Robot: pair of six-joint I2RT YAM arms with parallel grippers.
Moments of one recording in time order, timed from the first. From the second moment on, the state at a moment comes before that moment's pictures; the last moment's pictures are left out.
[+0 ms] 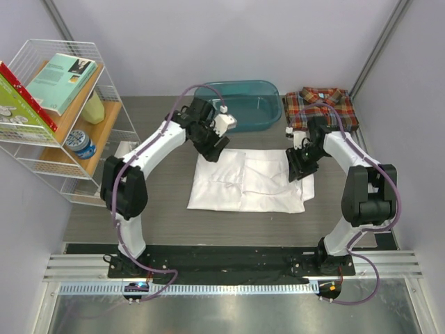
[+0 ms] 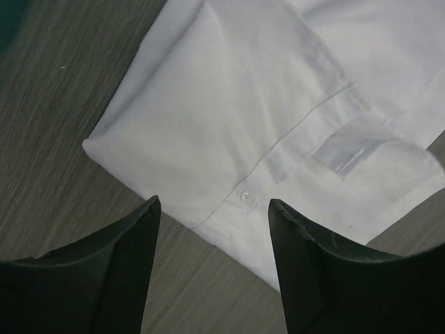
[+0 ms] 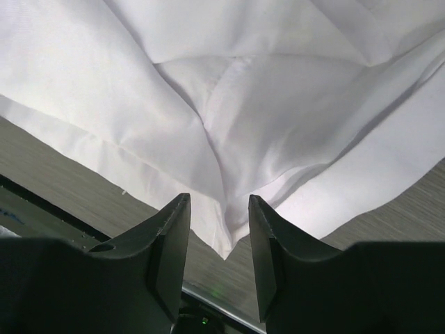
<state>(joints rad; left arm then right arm) -0.51 1.86 1.68 -0.82 0.30 0.29 0.05 1.71 1.23 -0.94 -0.36 -0.30</state>
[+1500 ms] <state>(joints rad) -0.17 1.23 1.14 -0.75 0.47 -0.10 0.47 2.12 1.62 -0.88 0.00 -0.41</state>
